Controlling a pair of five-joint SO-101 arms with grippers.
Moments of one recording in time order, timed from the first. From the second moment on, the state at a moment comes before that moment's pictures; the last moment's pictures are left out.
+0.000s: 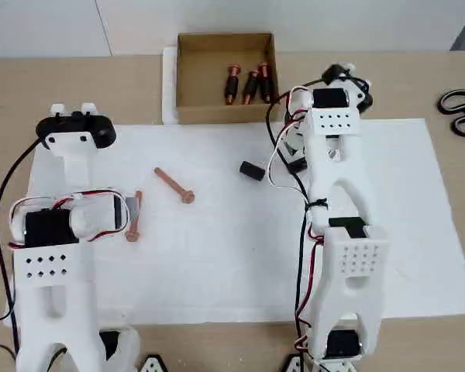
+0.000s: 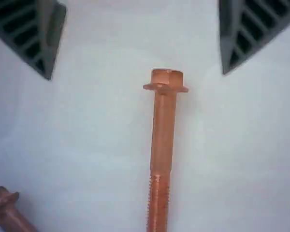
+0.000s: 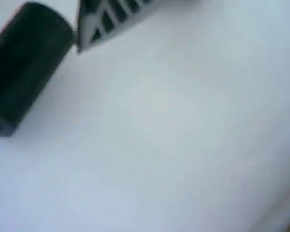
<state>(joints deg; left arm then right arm) -10.0 -39.8 33.6 81.8 2.2 -6.7 38.8 -36.9 85.5 -44.2</state>
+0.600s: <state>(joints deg) -10.0 -39.8 35.6 81.8 2.3 -5.7 44.9 -37.0 84.0 -44.3</state>
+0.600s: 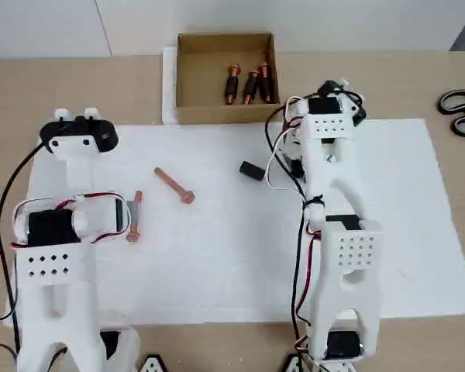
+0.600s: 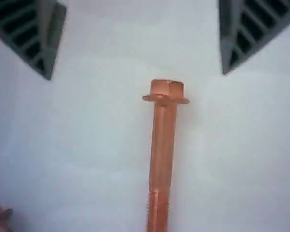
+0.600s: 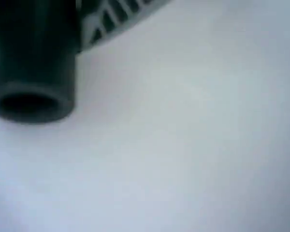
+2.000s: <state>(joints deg) -10.0 -39.8 35.6 81.8 2.2 -10.5 36.0 -30.6 95.7 -0.8</state>
